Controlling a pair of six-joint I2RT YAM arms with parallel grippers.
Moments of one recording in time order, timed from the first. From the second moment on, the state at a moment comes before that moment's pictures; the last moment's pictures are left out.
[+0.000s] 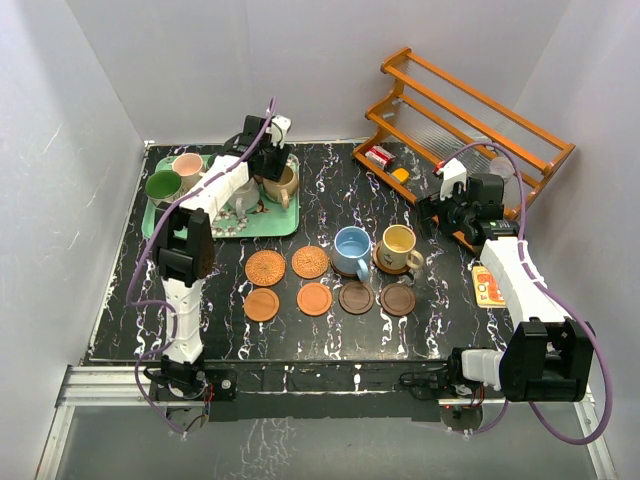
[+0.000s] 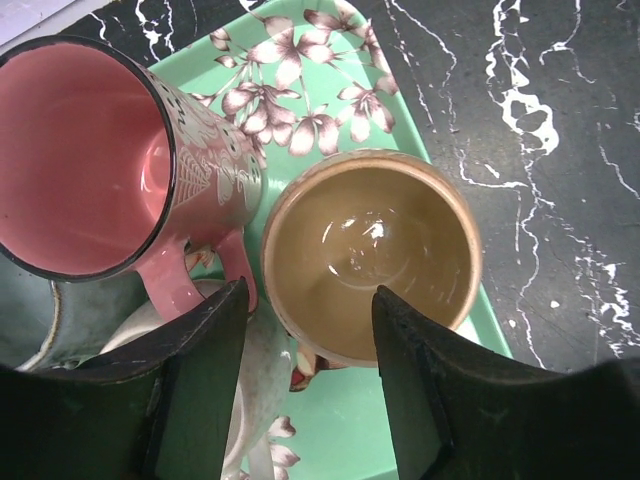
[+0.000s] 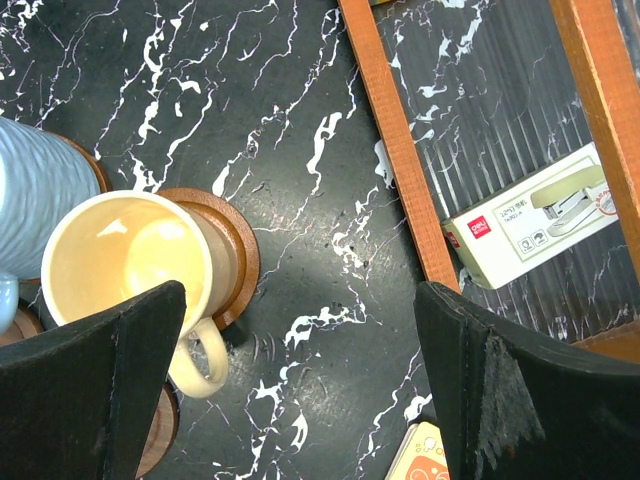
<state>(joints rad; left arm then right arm) -0.32 2.15 1.90 -0.51 -0.05 0.16 -0.02 1.23 0.93 -0.35 -0.30 -0.32</state>
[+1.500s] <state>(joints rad) -0.32 2.17 1.90 -0.60 0.00 0.13 -0.02 1.26 0.93 -0.35 -0.31 -0.33</state>
